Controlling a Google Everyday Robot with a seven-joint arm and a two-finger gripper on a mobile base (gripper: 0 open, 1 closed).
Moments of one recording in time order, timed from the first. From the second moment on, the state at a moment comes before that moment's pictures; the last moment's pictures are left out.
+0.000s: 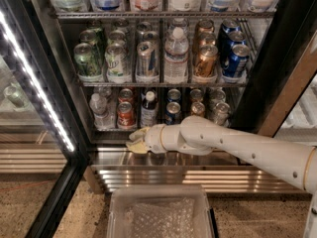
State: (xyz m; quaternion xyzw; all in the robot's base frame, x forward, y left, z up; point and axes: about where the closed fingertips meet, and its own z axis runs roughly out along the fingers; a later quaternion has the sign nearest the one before) arm 0.595 0.084 0.602 -0.49 0.70 0.30 0.42
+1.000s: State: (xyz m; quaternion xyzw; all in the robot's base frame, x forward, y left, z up) arm 0.601 0.090 0.603 -0.50 0.70 0.24 0.45
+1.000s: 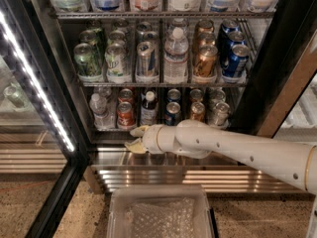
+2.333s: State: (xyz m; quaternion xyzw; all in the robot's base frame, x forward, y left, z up) arm 0.658 0.108 0.616 -0.49 0.66 0.11 0.56
